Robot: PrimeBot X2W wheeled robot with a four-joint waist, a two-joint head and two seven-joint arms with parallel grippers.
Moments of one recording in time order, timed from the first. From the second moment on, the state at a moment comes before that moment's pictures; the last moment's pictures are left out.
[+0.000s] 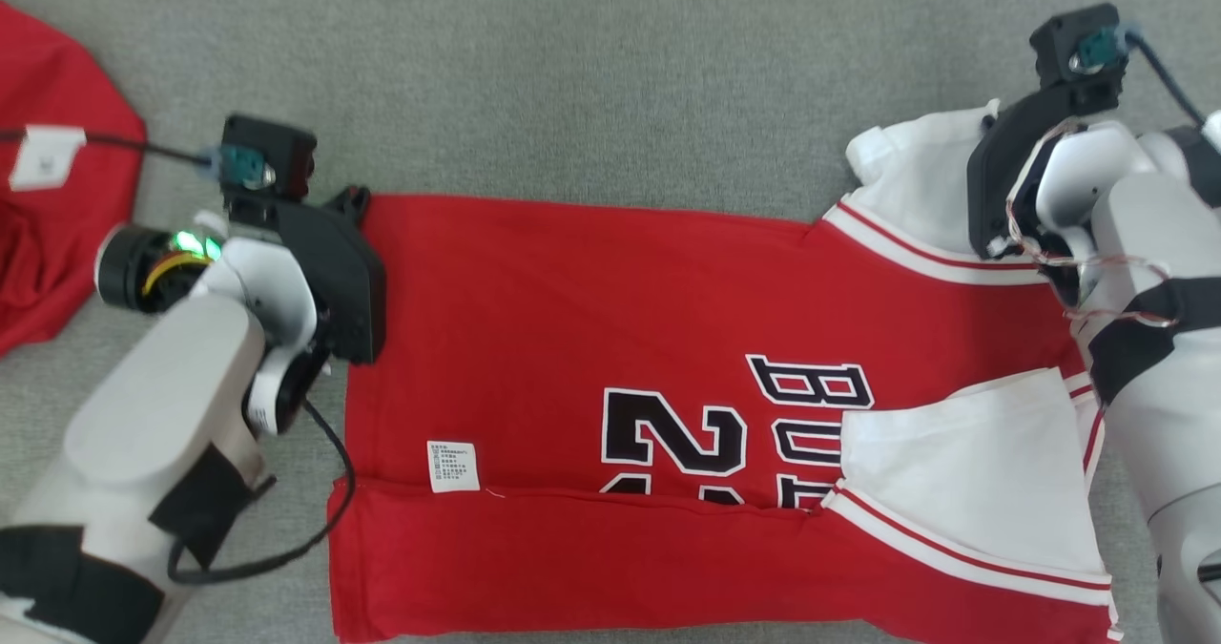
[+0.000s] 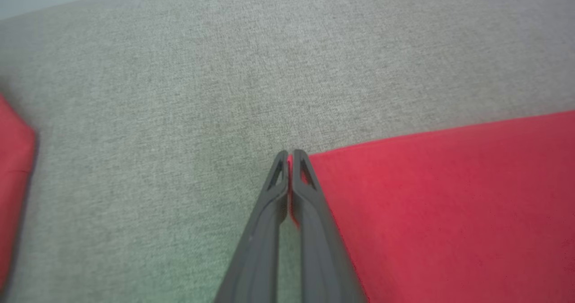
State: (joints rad) left arm -0.98 0.41 -0.75 0.64 -0.76 0.05 0.30; right arm -1.05 -0.31 0.21 0.93 0.11 0.13 0.43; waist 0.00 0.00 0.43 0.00
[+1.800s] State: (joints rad) left arm -0.45 0.36 -0.77 0.63 -0.77 0.15 -0.23; right arm 0.02 -0.58 0.11 -0.14 0.54 0.13 0.74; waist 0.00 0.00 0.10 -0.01
